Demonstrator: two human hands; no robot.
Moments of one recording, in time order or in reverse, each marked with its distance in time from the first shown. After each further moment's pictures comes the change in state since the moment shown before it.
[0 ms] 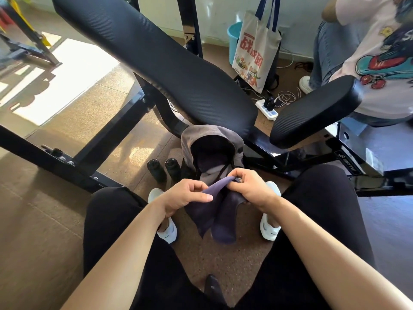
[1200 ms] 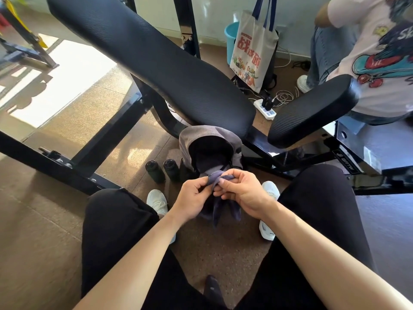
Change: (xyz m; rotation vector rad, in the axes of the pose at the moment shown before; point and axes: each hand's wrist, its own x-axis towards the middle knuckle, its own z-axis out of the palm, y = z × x) left_hand 0.016 -0.007 0.040 0.244 0.429 0.463; right_hand -0.014 -0.012 0.013 0.562 -0.104 0.007
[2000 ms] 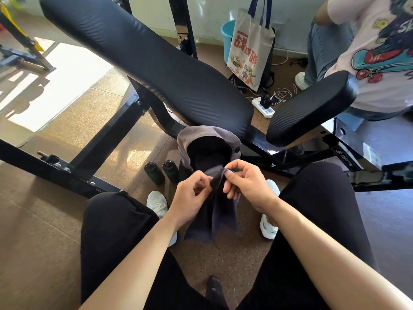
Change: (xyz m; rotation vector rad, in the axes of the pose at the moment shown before) left_hand -0.001 -0.006 -0.005 0.106 0.063 0.039; right_hand 0.004 -0.012 -0.008 -0.275 0.061 -0.135
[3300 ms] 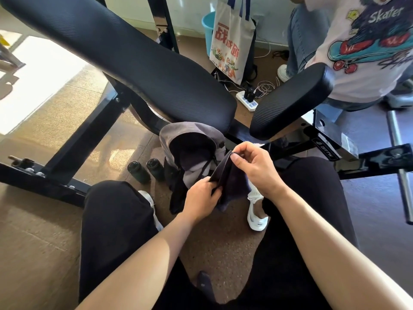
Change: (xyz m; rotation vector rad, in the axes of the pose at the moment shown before) left_hand 0.022 -0.018 0.086 0.514 -0.147 -0.045; right_hand 0.002 -0.005 -0.059 -0.183 0.218 -0.229
